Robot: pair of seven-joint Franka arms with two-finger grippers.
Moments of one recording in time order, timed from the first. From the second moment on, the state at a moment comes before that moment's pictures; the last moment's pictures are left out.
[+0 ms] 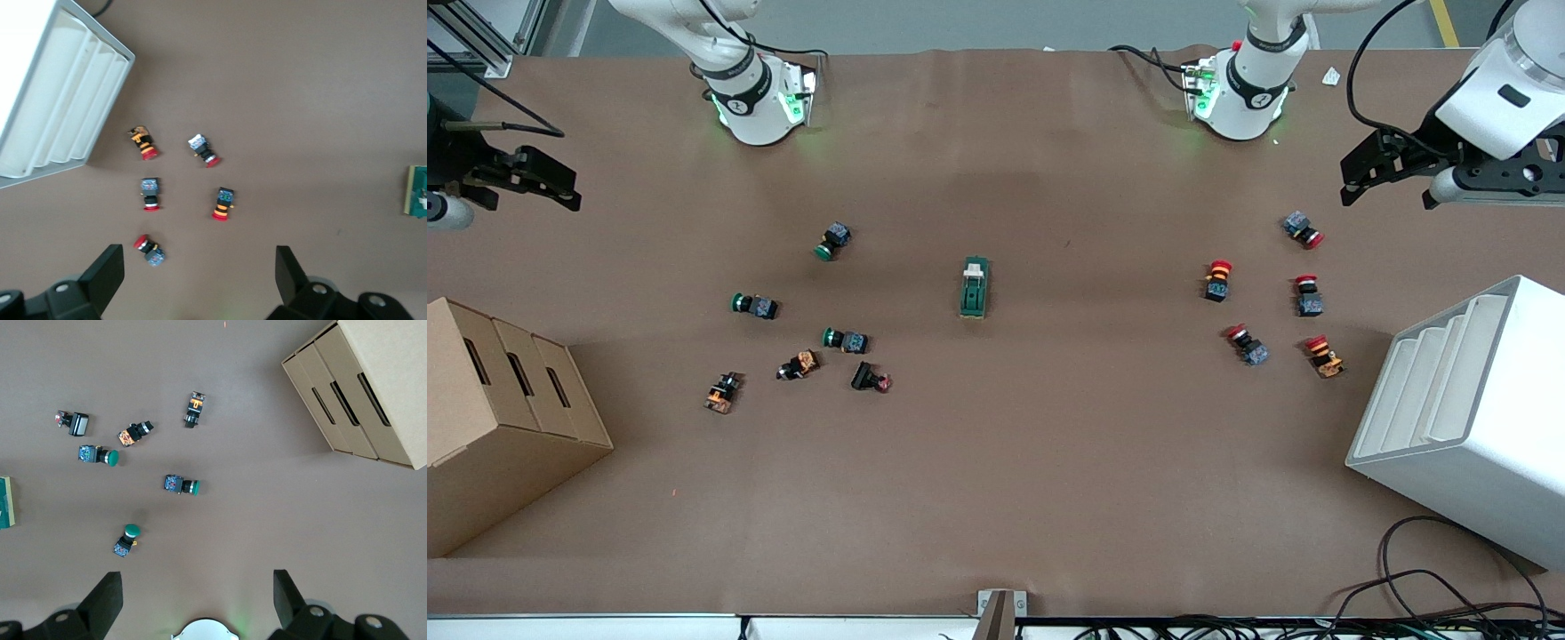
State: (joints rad) left arm -0.03 -0.12 -0.13 -1.65 -0.01 1.57 -0.10; right arm -0.03 -0.04 0.05 -1.54 -0.04 1.40 0.01
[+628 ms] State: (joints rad) left arm -0.03 -0.11 -0.13 -1.64 0.01 1.54 -0.10; right arm -0.03 -0.08 0.05 -1.56 -0.04 1.40 0.01
